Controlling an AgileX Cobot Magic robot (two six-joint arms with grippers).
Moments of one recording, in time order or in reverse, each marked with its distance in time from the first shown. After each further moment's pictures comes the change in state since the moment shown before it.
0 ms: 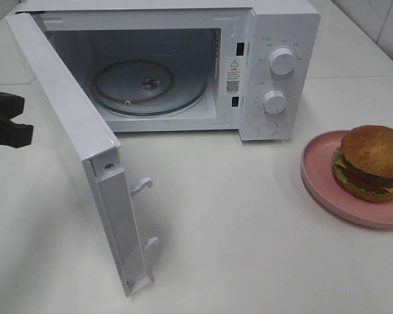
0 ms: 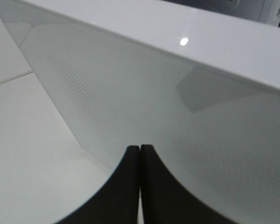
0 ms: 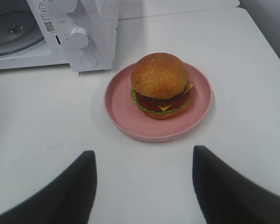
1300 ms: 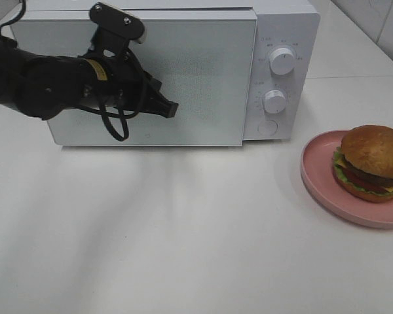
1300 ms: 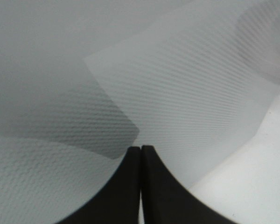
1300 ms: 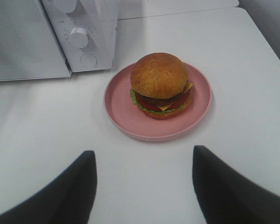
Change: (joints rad) left arm -0.201 0.675 -0.568 0.072 -0.117 -0.053; right arm 0.000 0.000 0.000 0.000 0.000 0.002
